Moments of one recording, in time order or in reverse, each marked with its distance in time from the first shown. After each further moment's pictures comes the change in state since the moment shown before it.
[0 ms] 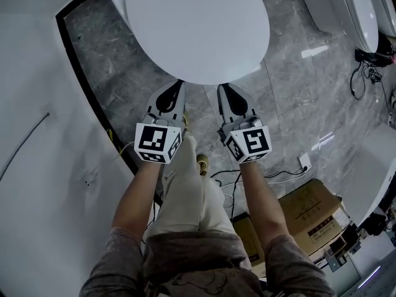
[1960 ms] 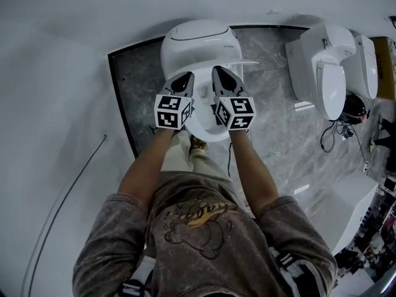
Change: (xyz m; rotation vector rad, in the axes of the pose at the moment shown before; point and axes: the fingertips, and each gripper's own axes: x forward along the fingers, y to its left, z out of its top) left arm 0.046 0.133 0.409 -0.074 0.026 0.141; right arm 0.216 0.051 0.431 -0.072 0.035 0.086
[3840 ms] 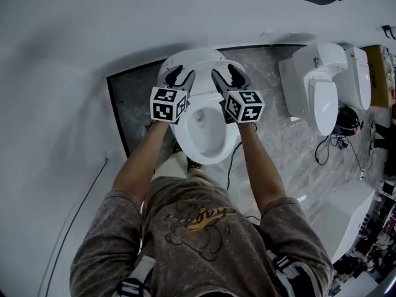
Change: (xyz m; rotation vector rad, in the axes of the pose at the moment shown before) left arm 0.078 0.040 0.109 0.063 -0.036 -0.040; right arm 0.070 -0.078 0.071 0.010 0.065 0.027
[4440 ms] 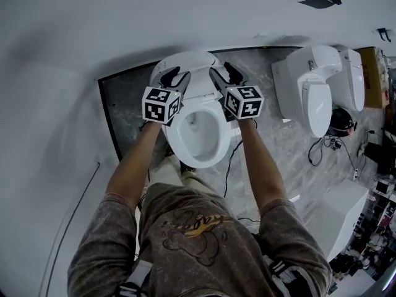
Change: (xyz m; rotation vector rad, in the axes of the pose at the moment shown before) left arm 0.016 0.003 -0.003 -0.007 0.009 -0.066; right arm 0.019 -0.022 0.001 -0.061 0.058 0.013
